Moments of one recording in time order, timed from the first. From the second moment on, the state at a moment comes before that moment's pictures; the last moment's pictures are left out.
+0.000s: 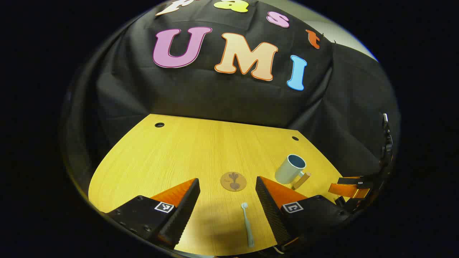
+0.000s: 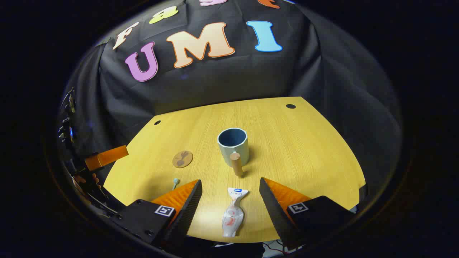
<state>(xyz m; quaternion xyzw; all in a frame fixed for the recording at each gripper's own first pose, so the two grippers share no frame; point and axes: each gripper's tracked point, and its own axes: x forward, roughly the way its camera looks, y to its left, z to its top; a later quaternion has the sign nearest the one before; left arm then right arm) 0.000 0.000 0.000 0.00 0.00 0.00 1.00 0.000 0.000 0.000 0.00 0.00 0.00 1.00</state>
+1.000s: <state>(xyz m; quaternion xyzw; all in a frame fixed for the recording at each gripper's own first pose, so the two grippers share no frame) 0.001 0.003 -0.012 0.02 0.02 0.00 1.00 -0.001 0.000 -0.023 0.00 0.04 -0.01 1.00</state>
